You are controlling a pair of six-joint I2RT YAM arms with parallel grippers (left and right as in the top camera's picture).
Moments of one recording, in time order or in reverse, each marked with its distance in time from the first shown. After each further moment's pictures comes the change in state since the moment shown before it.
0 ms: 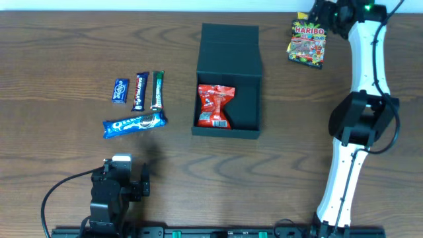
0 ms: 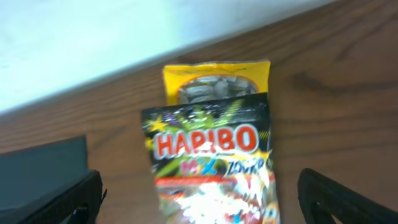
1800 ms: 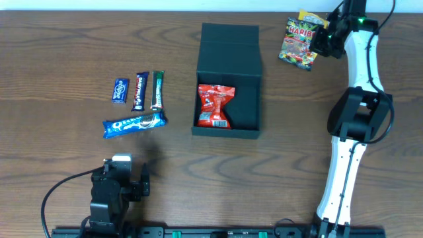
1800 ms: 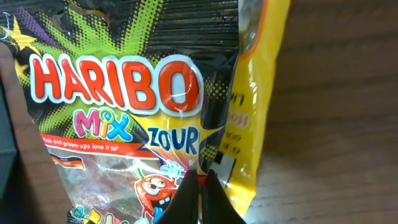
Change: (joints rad) left arm 0.000 0.000 0.000 0.000 0.000 0.000; right arm -0.025 0.135 0.002 -0.153 -0.127 -0.054
